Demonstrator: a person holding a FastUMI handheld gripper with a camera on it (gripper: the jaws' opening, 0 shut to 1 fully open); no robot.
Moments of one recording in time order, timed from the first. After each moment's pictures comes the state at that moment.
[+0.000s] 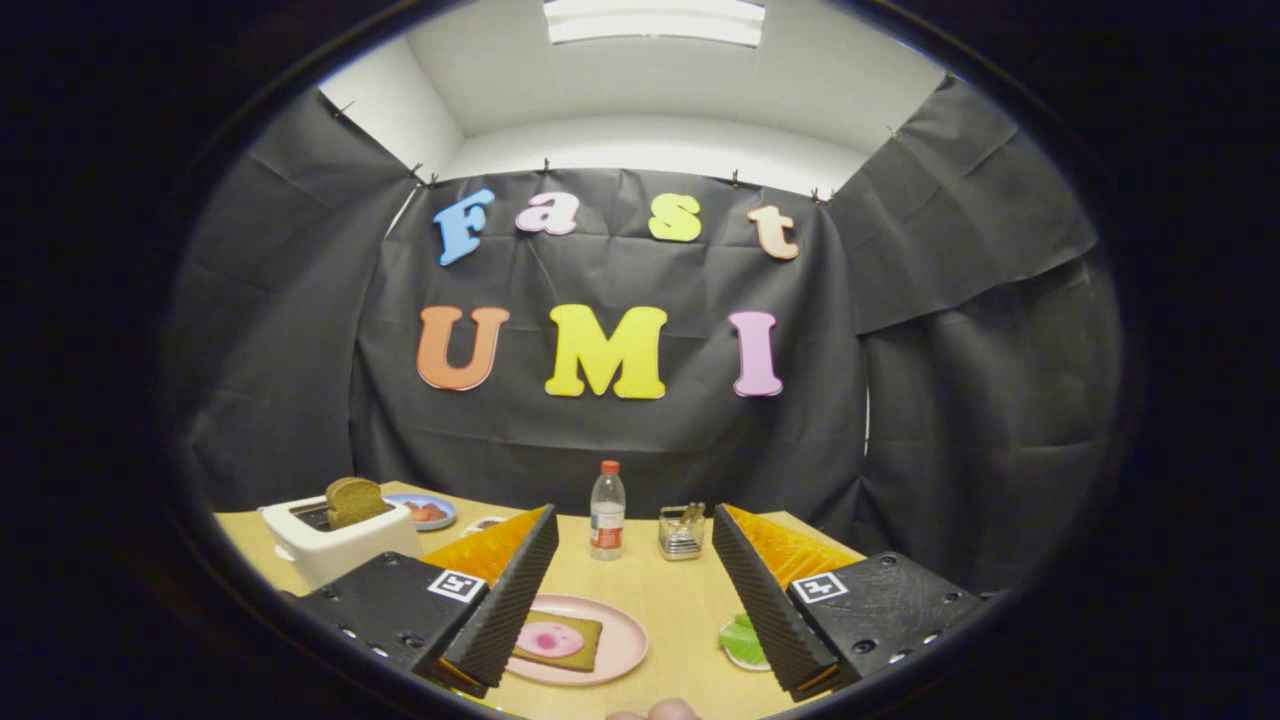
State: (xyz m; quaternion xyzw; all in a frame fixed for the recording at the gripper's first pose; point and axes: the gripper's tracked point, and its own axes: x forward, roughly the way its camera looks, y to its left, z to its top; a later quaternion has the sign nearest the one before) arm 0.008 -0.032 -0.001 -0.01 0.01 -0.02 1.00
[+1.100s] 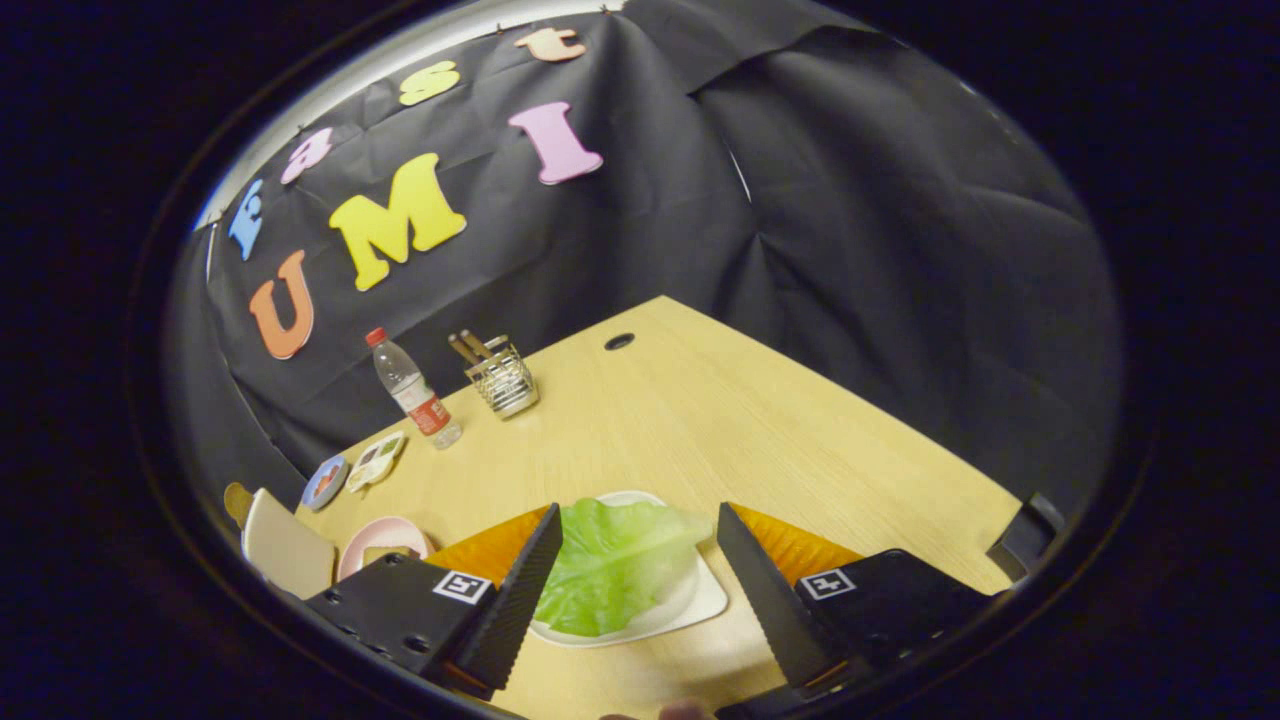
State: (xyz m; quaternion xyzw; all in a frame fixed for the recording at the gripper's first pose) arm 0.070 -0.255 -0.206 0.24 0.32 -0.11 0.91
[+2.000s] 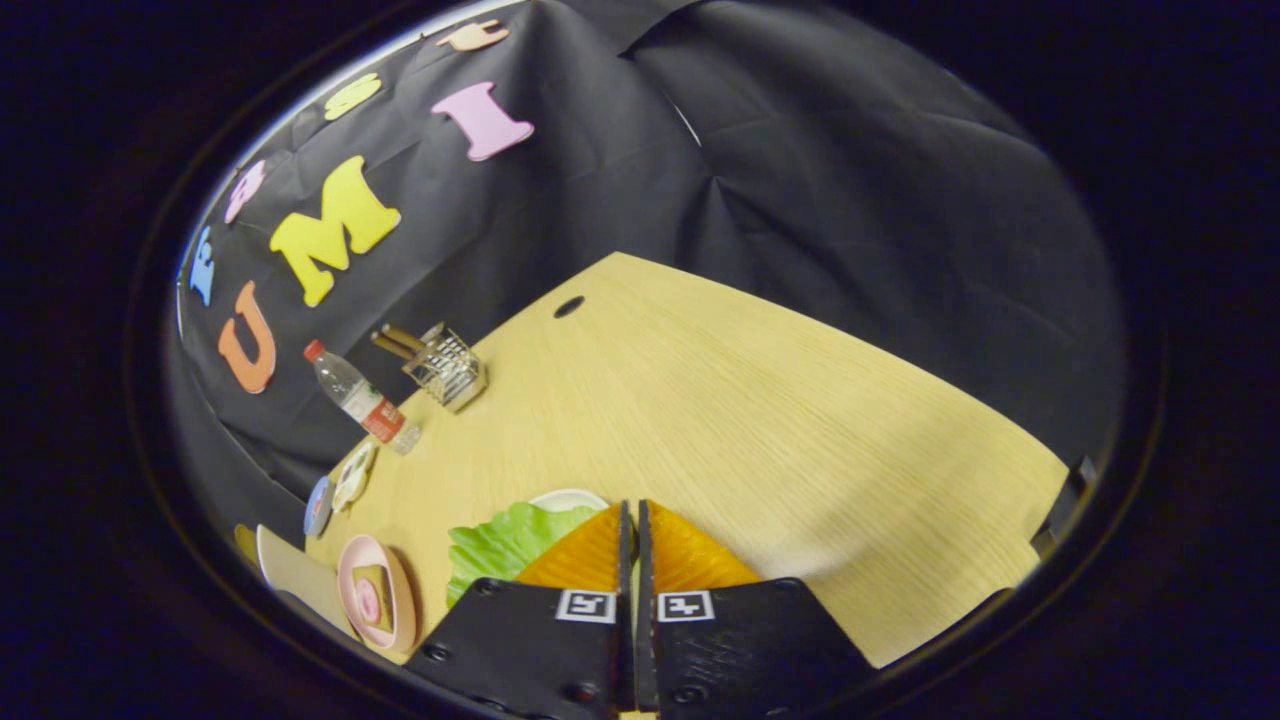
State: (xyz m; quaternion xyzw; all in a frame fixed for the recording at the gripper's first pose) arm 0.091 -0.284 -0.249 0.28 0.35 -0.14 0.88
